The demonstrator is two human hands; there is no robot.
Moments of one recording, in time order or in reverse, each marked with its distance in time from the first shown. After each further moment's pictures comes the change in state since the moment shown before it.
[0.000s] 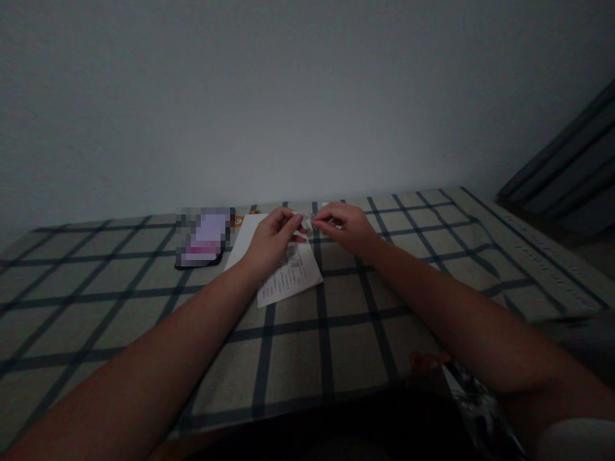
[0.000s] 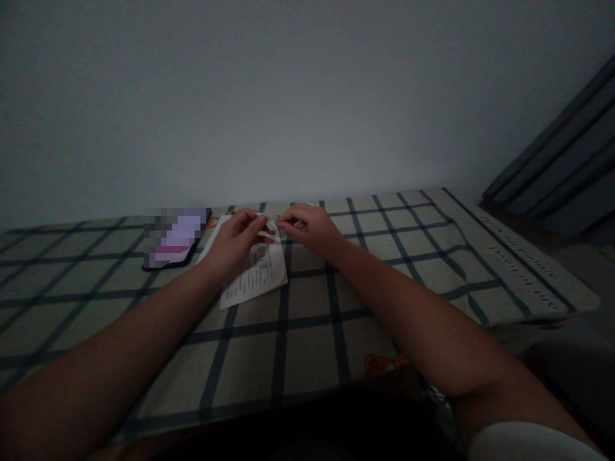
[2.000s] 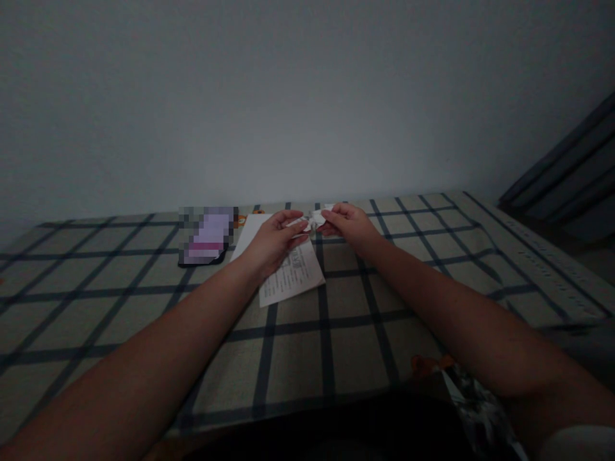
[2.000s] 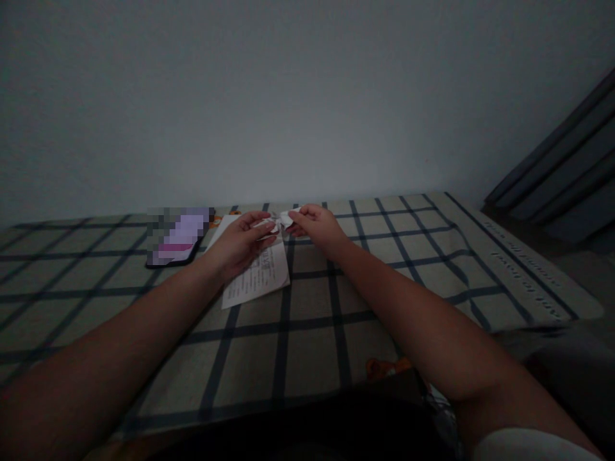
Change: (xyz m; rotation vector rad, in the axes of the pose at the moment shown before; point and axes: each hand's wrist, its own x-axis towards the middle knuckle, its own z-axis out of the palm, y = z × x) left_hand 0.002 0.000 -0.001 -0.411 0.068 -0.310; right_hand 0.000 0.013 0.016 0.724 0.135 0.695
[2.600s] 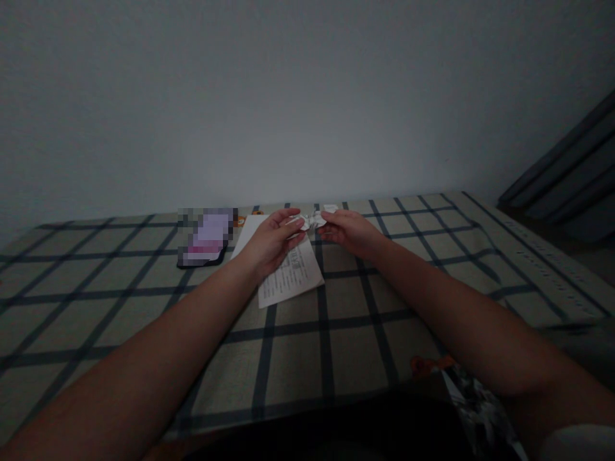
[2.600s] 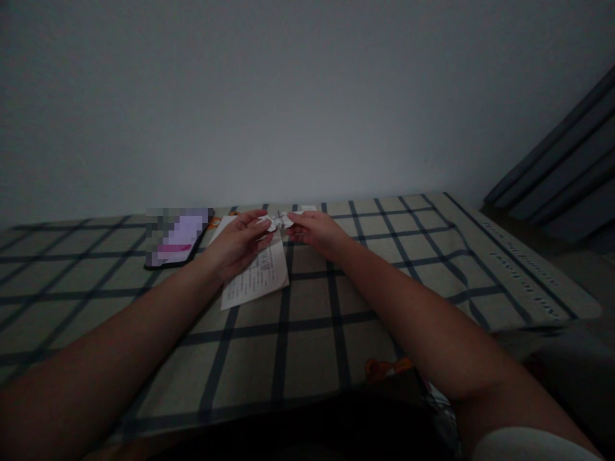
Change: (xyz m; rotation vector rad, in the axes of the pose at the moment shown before) left_hand -0.001 0.005 0.000 -0.071 0.007 -0.028; right_hand -0.004 -0.009 -0.001 0.258 -0.138 0.220
